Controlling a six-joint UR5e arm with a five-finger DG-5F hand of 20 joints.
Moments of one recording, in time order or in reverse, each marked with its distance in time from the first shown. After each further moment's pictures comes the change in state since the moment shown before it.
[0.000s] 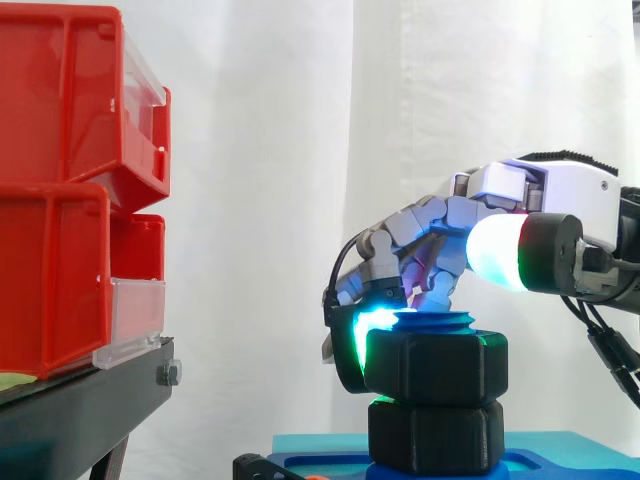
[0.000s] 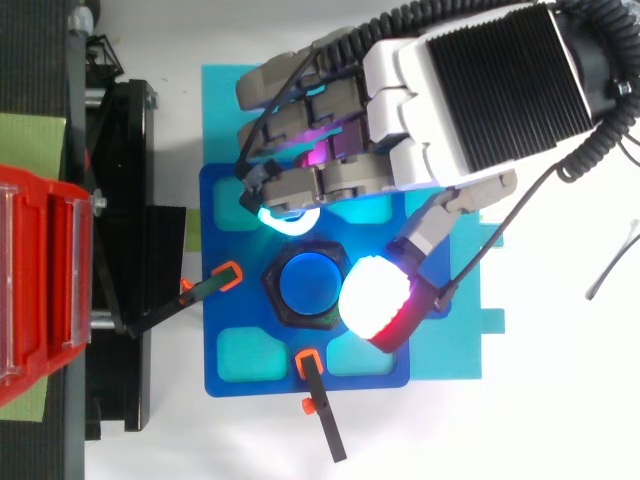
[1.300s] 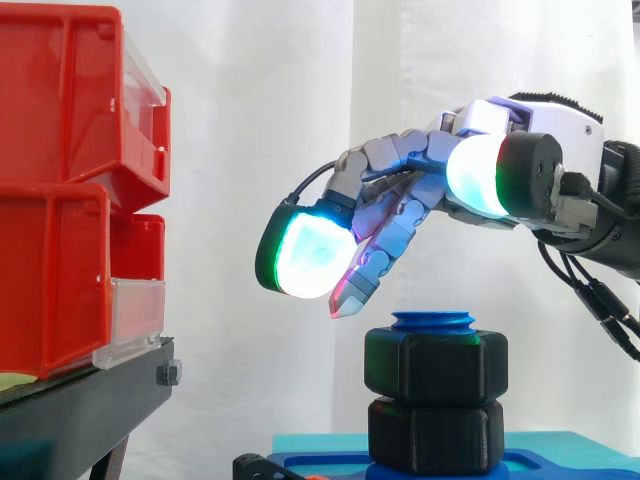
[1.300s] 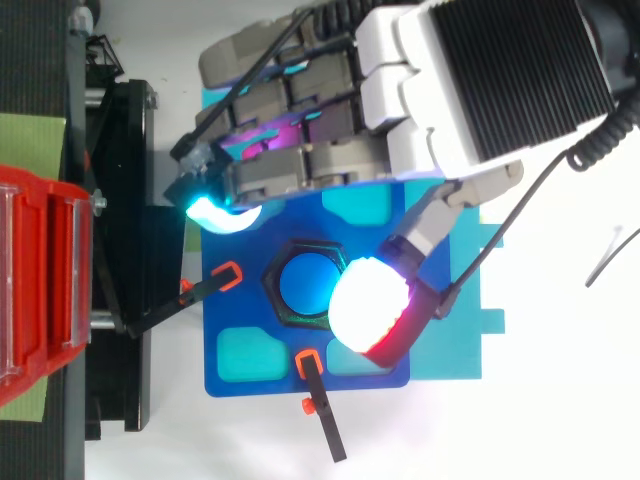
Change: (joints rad) arm 0.003 0.000 0.073 -0.027 -0.017 -0.001
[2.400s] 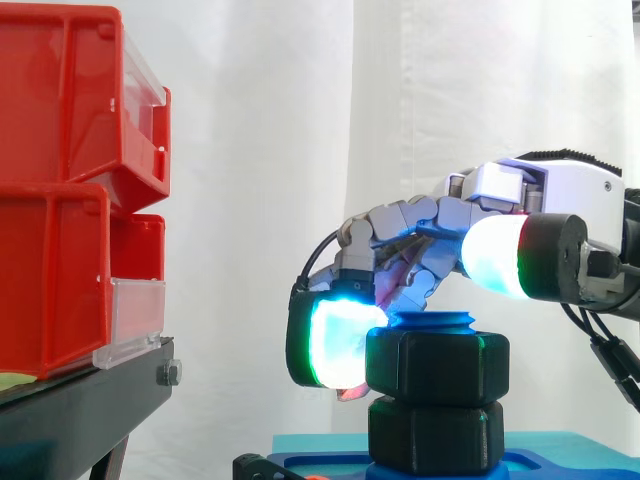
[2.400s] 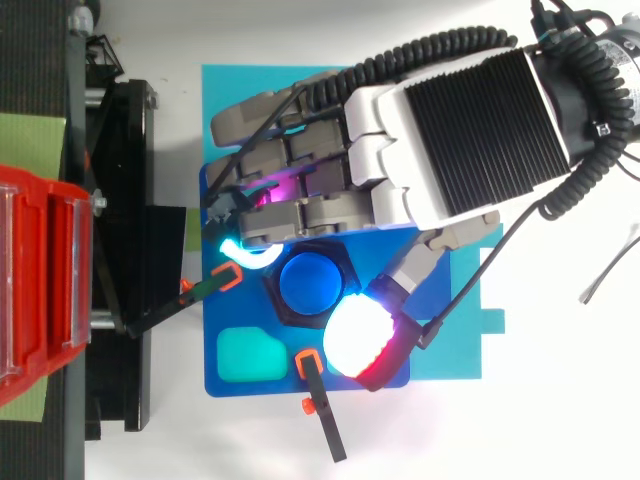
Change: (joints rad) arm 0.031 -0.009 -0.071 0.030 0.050 0.009
